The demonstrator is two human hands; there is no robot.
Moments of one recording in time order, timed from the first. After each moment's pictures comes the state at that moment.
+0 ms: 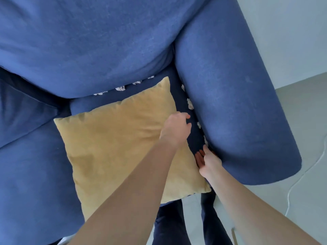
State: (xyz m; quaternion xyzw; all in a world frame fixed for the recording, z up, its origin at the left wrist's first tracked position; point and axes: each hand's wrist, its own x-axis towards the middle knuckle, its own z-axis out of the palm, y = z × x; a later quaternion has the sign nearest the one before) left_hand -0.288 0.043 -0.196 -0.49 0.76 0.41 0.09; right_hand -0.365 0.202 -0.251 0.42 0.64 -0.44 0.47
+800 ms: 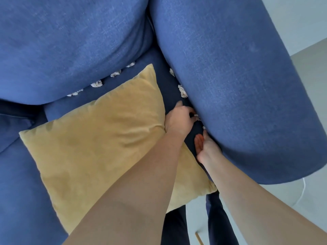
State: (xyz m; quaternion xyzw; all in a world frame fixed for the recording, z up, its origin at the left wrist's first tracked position) left_hand -0.339 0.059 -0.308 -0.47 0.80 0.35 0.16; right_hand -0.378 0.179 -0.318 0.51 0.58 -0.51 0.37
